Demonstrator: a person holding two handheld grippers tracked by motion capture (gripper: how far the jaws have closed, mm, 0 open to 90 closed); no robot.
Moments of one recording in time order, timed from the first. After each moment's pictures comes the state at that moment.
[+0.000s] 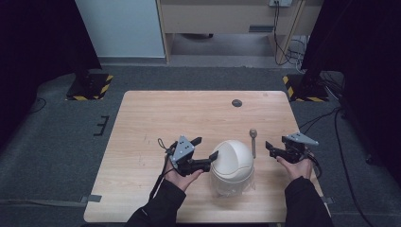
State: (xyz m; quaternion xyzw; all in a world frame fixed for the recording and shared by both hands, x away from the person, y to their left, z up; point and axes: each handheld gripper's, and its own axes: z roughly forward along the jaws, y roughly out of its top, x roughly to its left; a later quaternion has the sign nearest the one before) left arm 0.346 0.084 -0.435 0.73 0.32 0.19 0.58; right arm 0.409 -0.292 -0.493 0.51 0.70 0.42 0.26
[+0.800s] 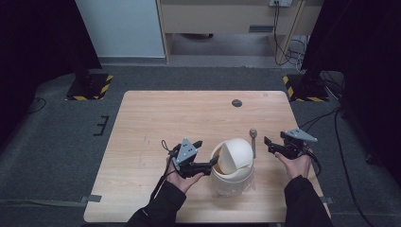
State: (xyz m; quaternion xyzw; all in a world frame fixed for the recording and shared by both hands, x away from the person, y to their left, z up) left arm 0.347 0.078 -0.448 0.75 0.32 0.18 0.55; right arm 0.418 -0.287 -0.485 0.50 0.69 0.44 0.28
